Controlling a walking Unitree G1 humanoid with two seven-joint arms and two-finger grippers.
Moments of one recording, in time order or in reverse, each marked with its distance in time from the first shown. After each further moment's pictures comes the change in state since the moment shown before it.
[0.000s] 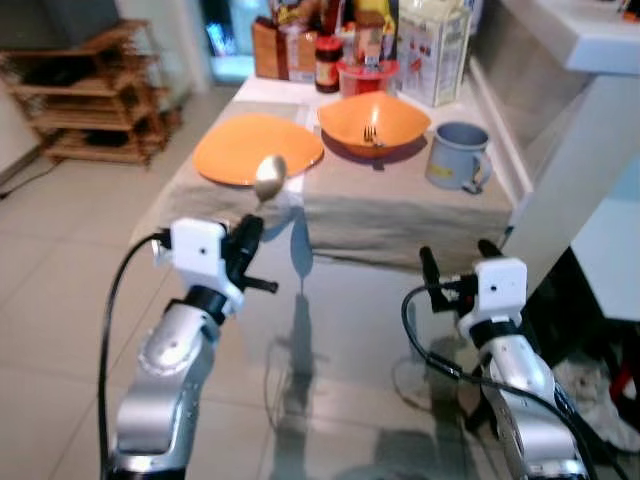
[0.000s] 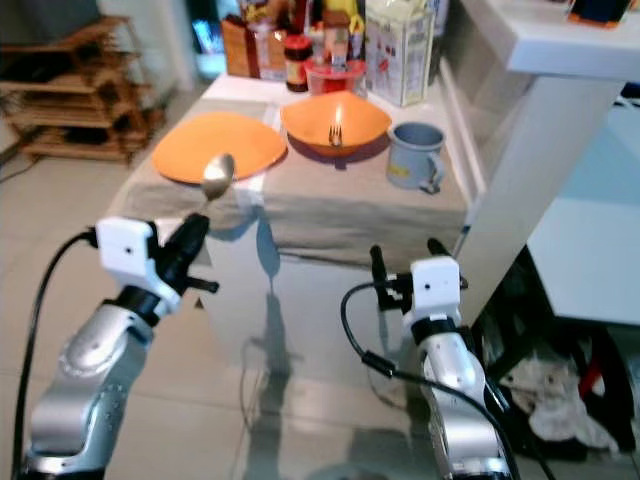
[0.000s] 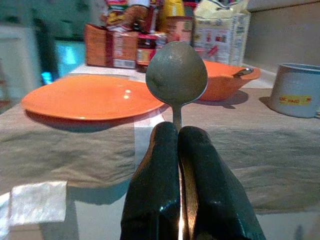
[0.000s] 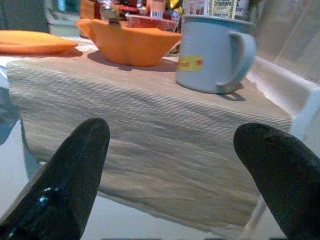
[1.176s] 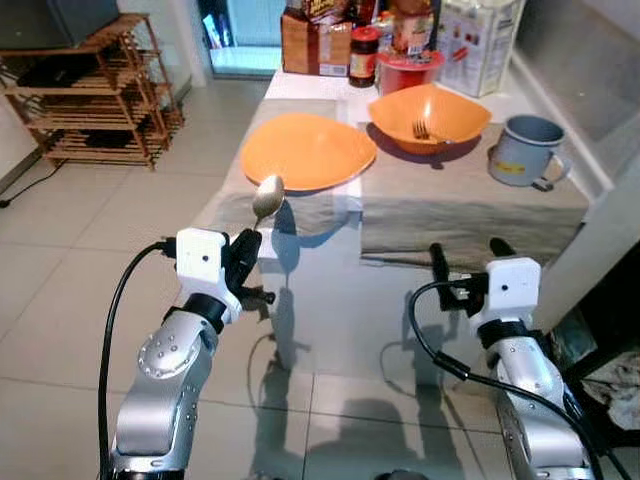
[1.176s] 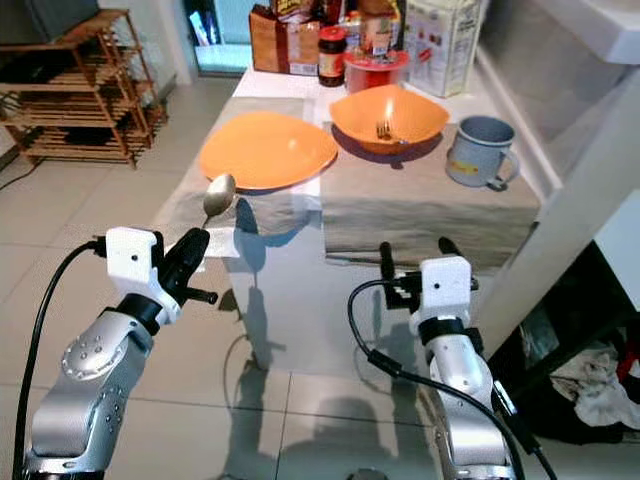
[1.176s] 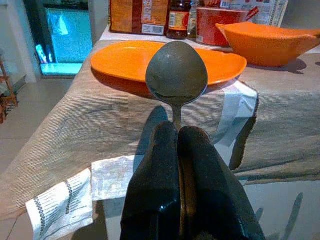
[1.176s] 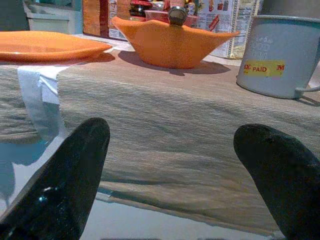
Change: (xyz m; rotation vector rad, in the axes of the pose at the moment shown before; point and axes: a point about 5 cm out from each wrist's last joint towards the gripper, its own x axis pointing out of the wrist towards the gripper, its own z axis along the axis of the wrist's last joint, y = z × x) left arm -0.003 0.005 -0.016 0.005 0.097 0.013; right arm -0.007 -0.008 0.003 0.002 0.005 -0.050
